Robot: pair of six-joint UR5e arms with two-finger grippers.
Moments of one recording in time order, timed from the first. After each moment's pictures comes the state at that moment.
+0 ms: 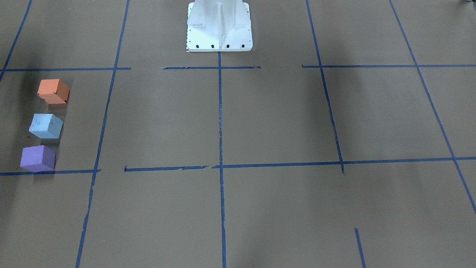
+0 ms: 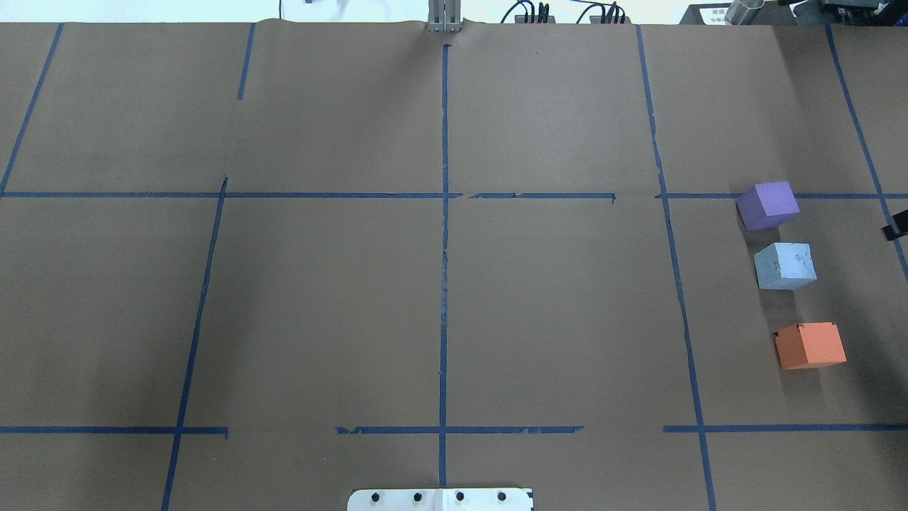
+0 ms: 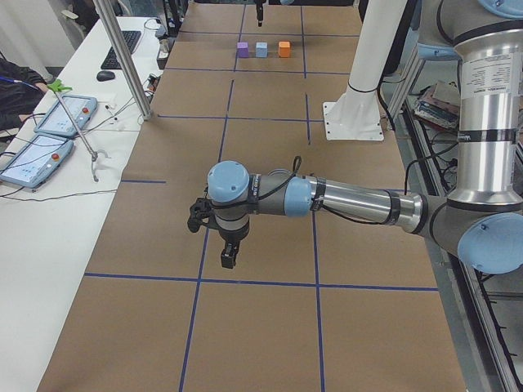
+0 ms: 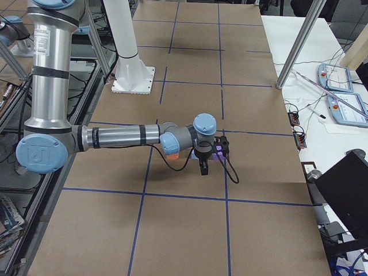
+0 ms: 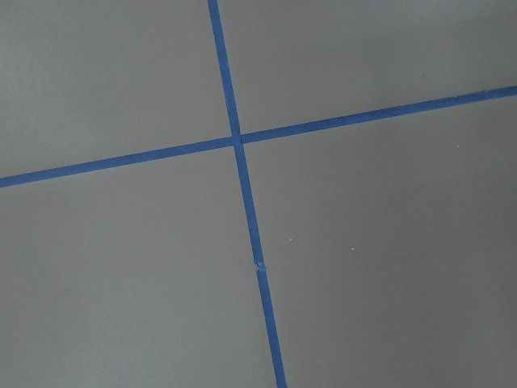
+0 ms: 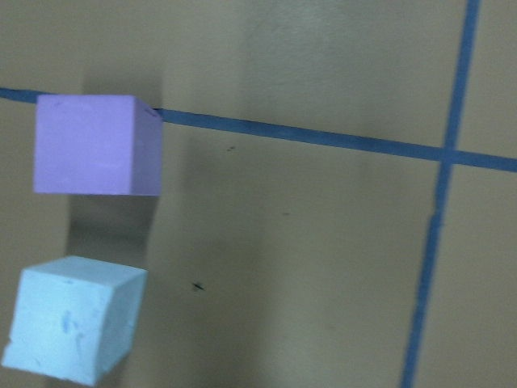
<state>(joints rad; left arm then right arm) -1.57 -1.49 -1.81 -1.46 -2.37 0.14 1.36 -1.68 1.73 -1.37 2.32 0.16</state>
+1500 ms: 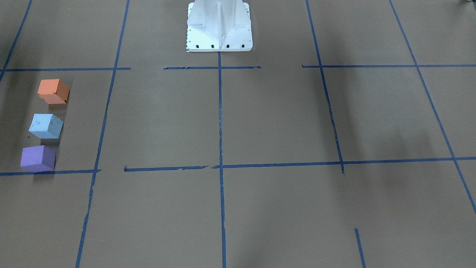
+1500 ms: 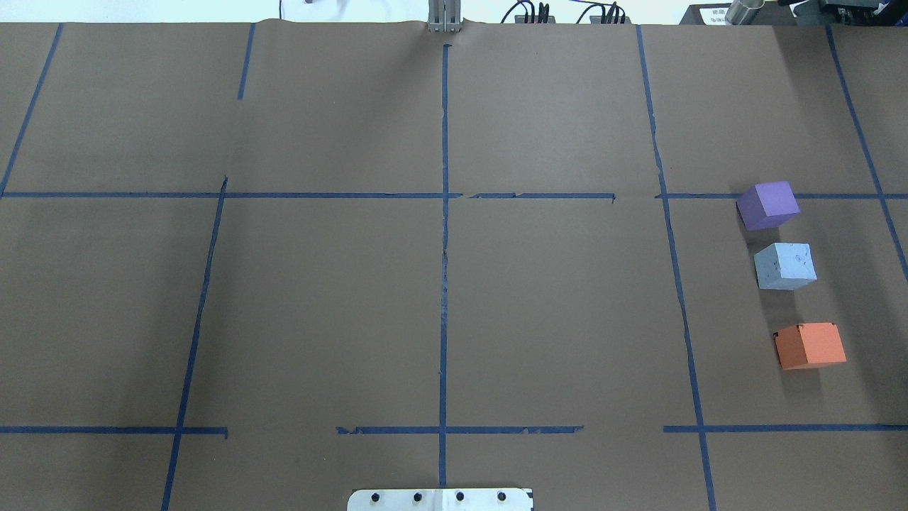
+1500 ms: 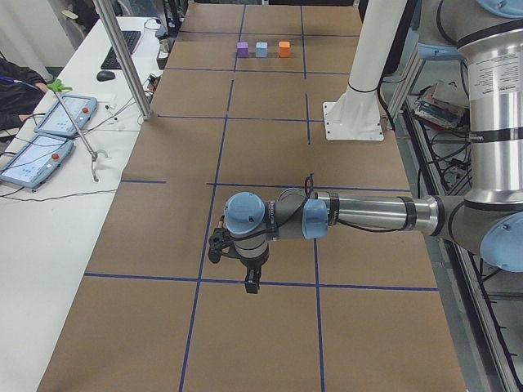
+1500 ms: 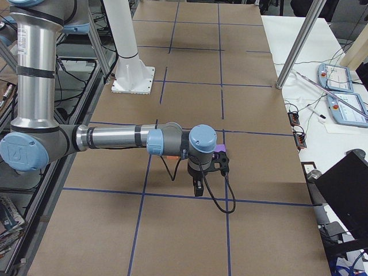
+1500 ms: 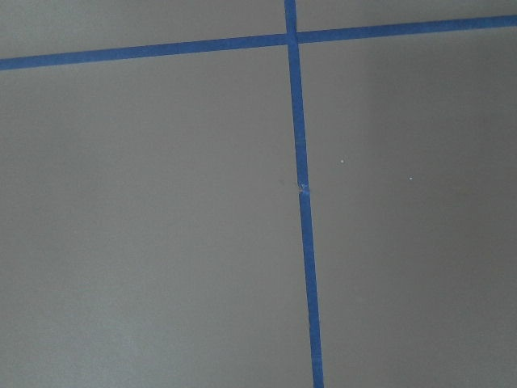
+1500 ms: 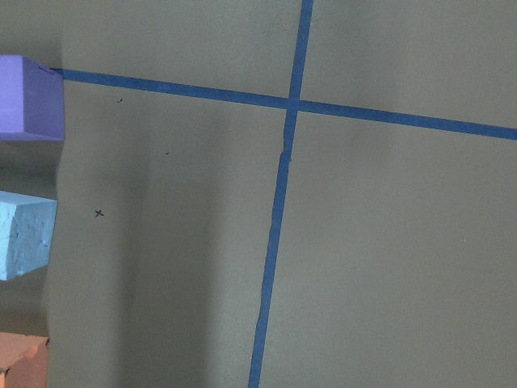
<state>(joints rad) -1.57 -1.39 -1.78 -1.46 -2.36 0.15 1.57 -1.68 1.77 -1.68 2.33 -0.14</state>
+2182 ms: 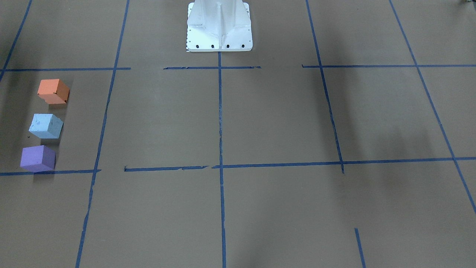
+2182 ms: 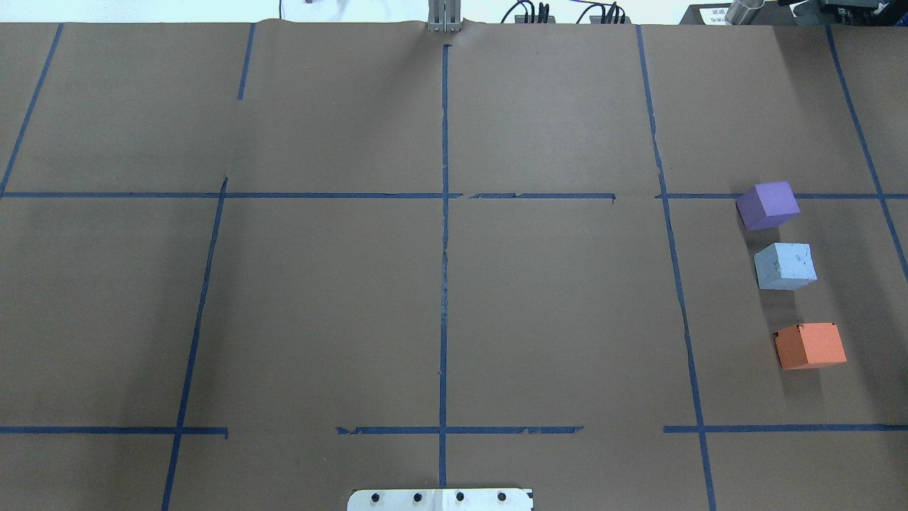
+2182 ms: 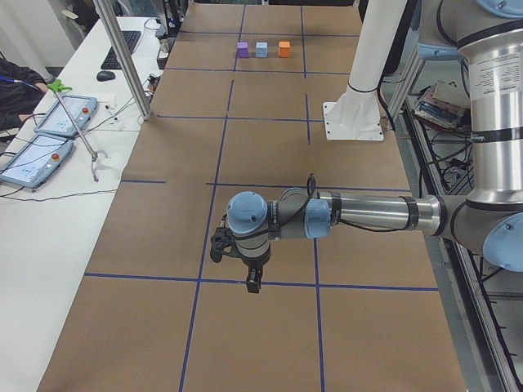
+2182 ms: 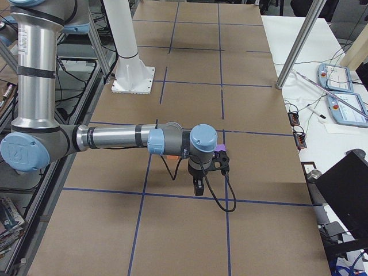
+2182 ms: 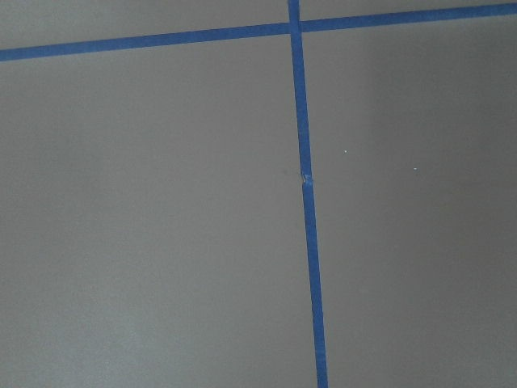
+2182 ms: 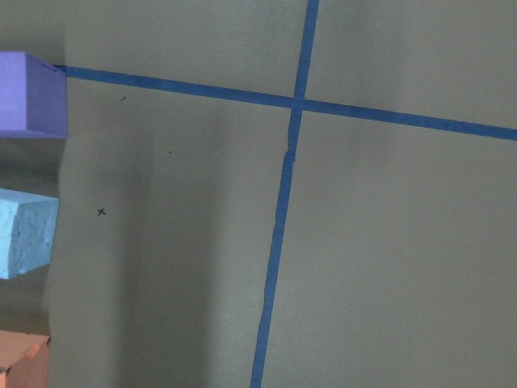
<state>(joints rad) -1.57 -1.39 -1.79 -1.46 -2.36 0.15 1.56 -1.68 1.77 -1.68 2.33 -0.14</state>
